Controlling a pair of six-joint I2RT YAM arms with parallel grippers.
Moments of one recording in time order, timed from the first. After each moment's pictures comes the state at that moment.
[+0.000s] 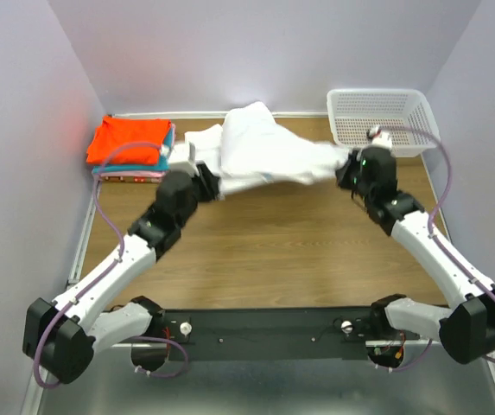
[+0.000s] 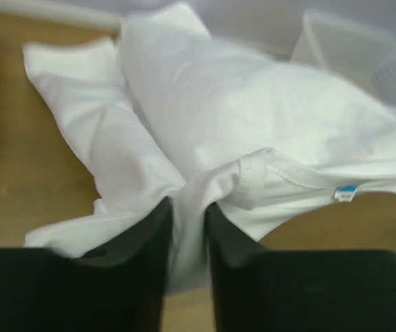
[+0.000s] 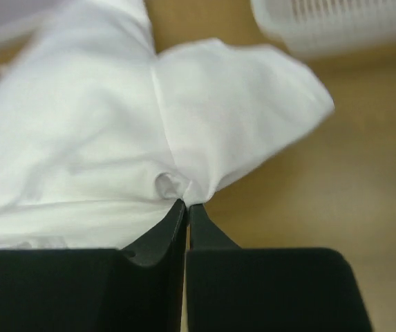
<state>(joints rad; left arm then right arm) -0.48 1.07 0.89 0.02 -0.23 -0.43 0.34 1.20 1.08 -0.20 0.19 0.40</state>
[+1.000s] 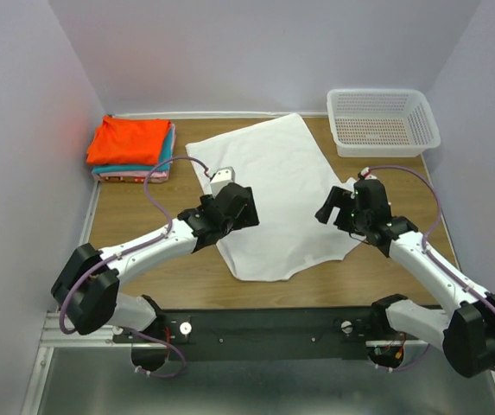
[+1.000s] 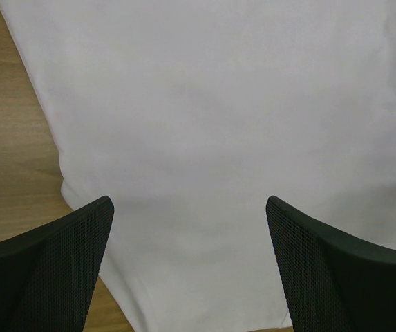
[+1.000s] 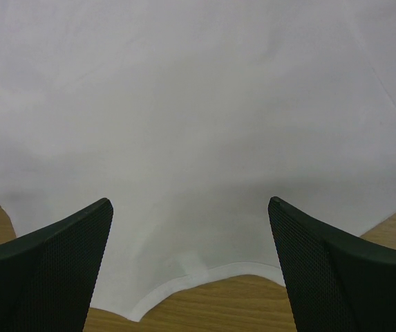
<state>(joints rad) -0.81 1.34 0.88 -0.29 -0.39 -0.79 0.33 1.06 0.67 -0.34 0.03 0.59</state>
